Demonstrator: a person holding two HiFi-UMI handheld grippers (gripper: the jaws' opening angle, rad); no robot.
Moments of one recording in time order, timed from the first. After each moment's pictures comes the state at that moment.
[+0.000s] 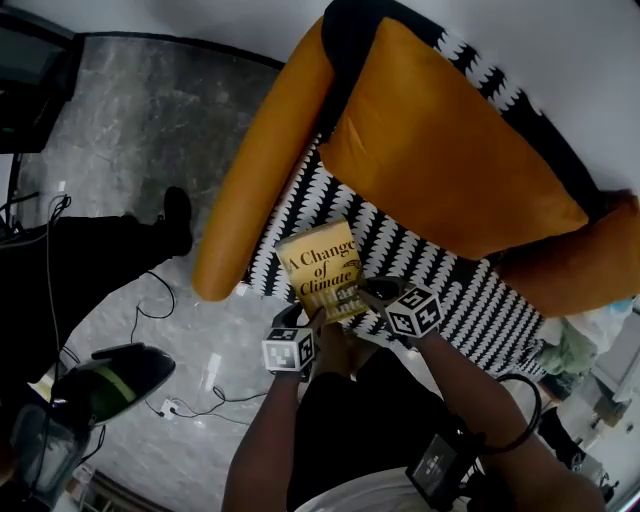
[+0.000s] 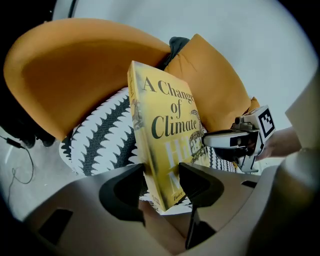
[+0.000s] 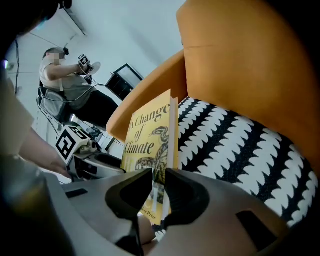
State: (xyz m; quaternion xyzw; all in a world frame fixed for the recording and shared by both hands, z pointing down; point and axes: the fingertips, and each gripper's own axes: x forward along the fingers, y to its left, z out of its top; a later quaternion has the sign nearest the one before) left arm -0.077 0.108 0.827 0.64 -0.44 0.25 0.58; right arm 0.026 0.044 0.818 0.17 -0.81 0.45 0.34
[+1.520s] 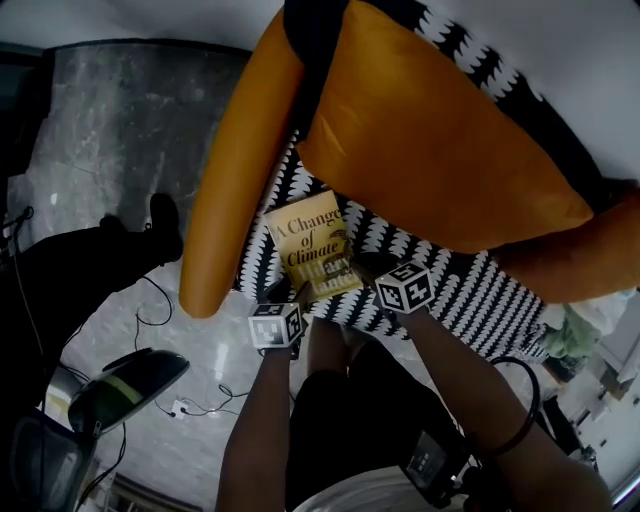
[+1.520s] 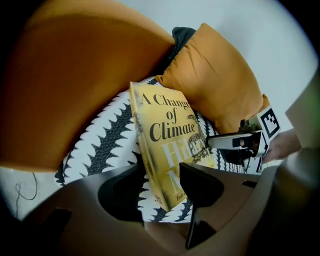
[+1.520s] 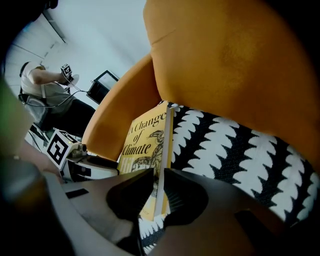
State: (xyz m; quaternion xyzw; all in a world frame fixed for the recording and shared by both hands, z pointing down) left arm -0.091 0.115 0.794 0.66 -0.44 0.27 0.54; right arm 0.038 0.057 0.781 0.27 -0.78 0.46 0.33
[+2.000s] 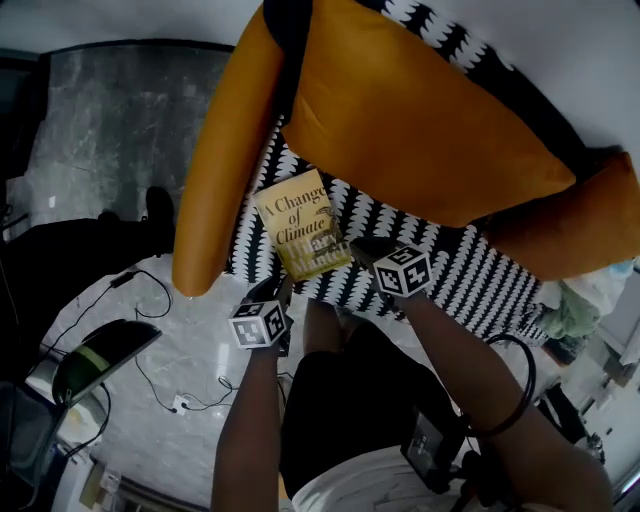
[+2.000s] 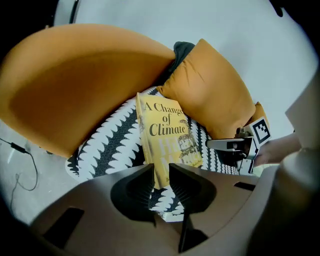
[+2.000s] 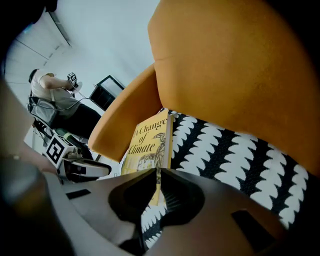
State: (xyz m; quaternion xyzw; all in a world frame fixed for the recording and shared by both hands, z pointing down) left arm -0.105 0.145 0.766 0.65 -0.47 0.24 0.55; right arm 0.056 0.069 0.768 0.27 -0.79 0.46 0.31
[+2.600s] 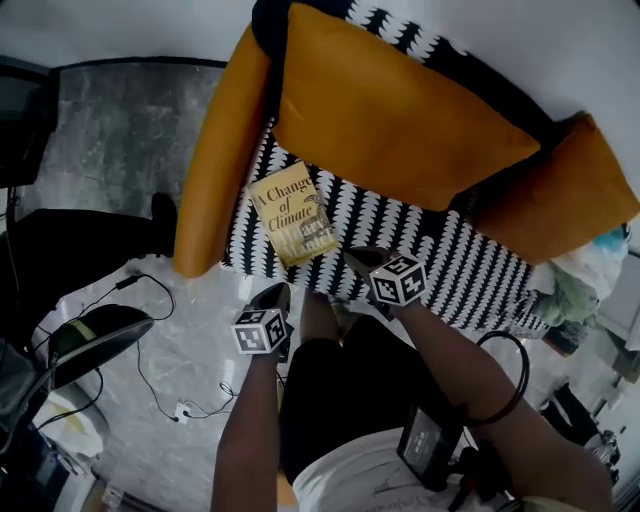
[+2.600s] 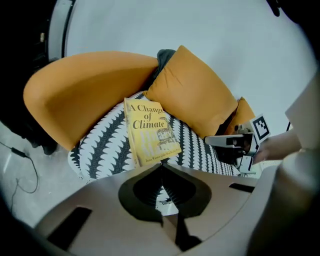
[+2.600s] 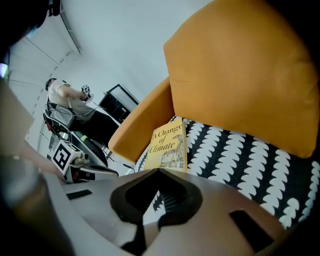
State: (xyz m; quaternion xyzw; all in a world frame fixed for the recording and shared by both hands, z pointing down) left arm -0.081 0.190 0.744 0.68 -0.45 0.24 0.53; right arm 0.064 0.117 0.735 0.27 -0.81 0.46 0.26
